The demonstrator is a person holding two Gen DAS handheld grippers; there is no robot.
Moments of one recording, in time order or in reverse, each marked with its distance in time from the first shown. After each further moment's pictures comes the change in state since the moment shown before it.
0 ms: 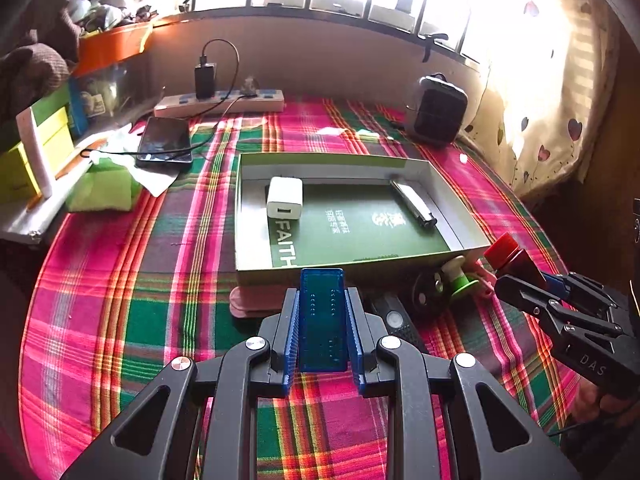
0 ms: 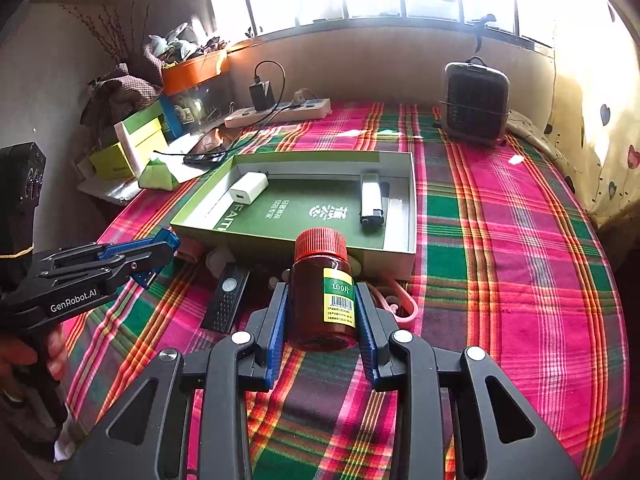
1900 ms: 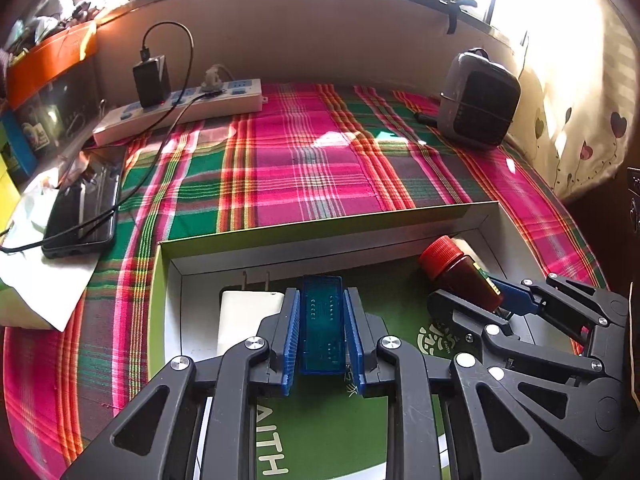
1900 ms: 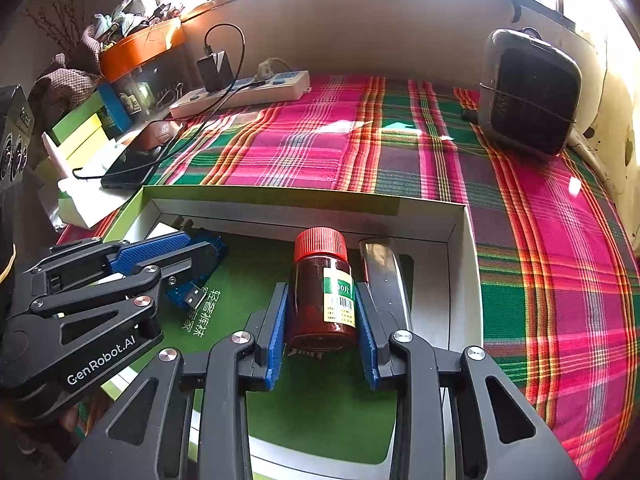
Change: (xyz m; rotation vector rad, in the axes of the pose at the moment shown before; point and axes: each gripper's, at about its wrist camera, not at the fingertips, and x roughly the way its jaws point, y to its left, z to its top) left arm 0.132 -0.009 0.087 0.054 0.080 0.033; right arm 0.139 -0.021 0.082 0.008 0.121 -0.055
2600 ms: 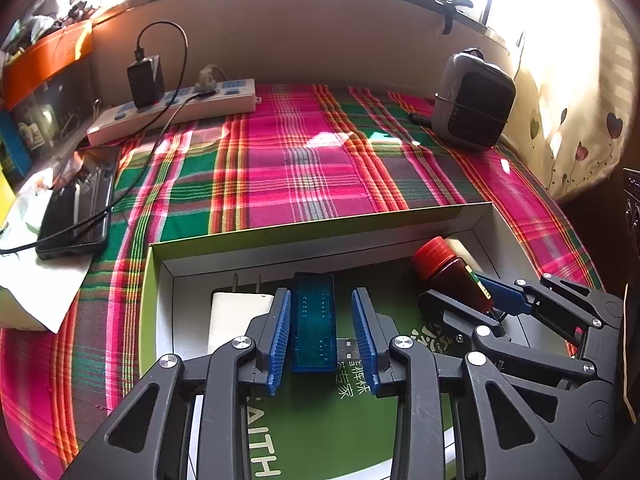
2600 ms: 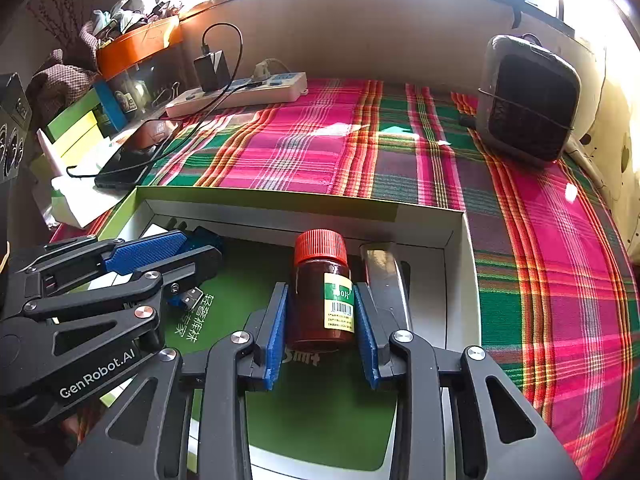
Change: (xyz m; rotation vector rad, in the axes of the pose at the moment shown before) left arm 0.001 -0.001 0.000 -0.002 -0.002 -0.022; right arm 0.002 0.002 0.001 -0.011 -0.006 -0.023
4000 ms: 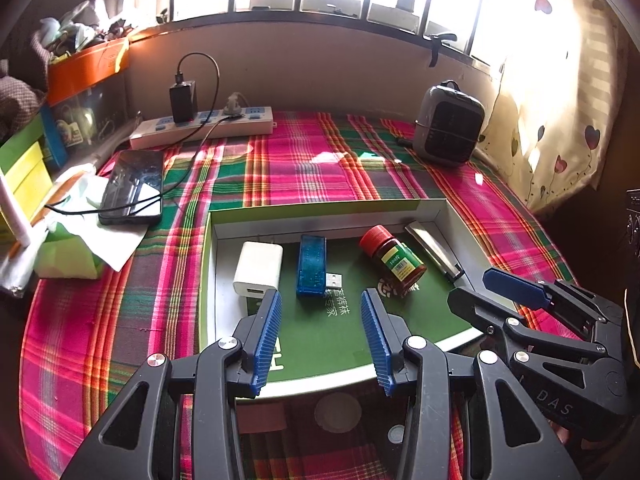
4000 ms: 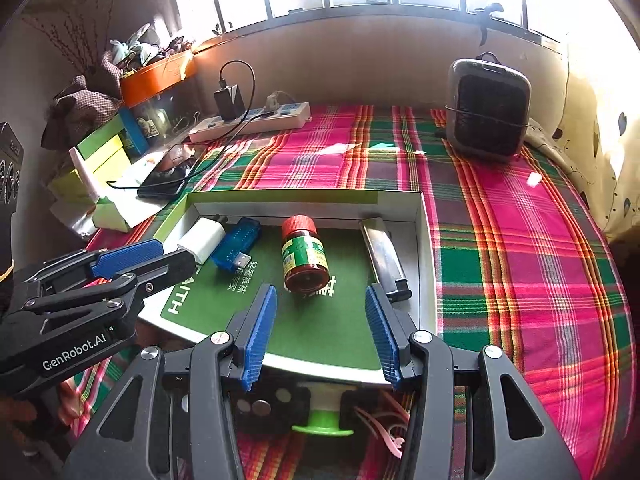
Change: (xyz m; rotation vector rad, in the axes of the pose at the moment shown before) left arm -0.080 -0.002 -0.042 -0.030 -0.095 0.006; right arm -0.073 0.003 -0.033 0.051 -0.093 0.024
